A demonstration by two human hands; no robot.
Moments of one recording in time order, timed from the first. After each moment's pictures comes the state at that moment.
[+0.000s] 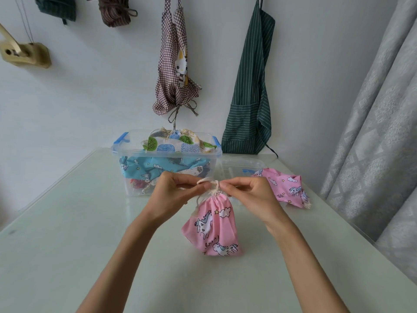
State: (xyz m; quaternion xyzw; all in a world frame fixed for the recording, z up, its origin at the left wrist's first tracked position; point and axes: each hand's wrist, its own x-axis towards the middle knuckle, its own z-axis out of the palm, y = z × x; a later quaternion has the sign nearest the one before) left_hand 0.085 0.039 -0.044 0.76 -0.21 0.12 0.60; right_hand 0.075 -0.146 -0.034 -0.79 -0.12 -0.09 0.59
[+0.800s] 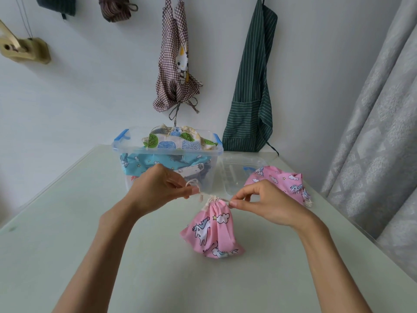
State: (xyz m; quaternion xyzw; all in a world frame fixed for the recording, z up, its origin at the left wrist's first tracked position) left_hand 0.090 0.077 -0.034 0.88 -0.21 0.10 0.41; right_hand 0.068 -0.174 -0.026 -0.91 -0.18 0.02 0.37
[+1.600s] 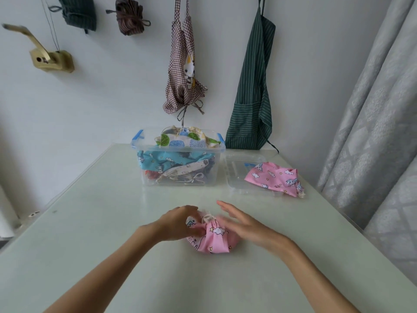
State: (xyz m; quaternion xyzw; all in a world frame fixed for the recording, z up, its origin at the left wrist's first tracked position) left_hand 0.059 0.061 -0.099 0.95 -0.20 -0.08 0.23; right_hand 0.023 -0.150 -0.079 -0.85 -0.15 0.17 0.48
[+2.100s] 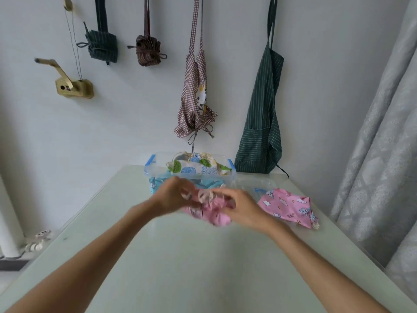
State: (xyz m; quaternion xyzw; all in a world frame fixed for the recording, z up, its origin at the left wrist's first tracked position) left_hand 0.102 0.104 -0.003 0.90 -0.22 0.09 0.36; right_hand 0.091 -0.107 -0.012 -0.90 -0.23 -0.02 0.37
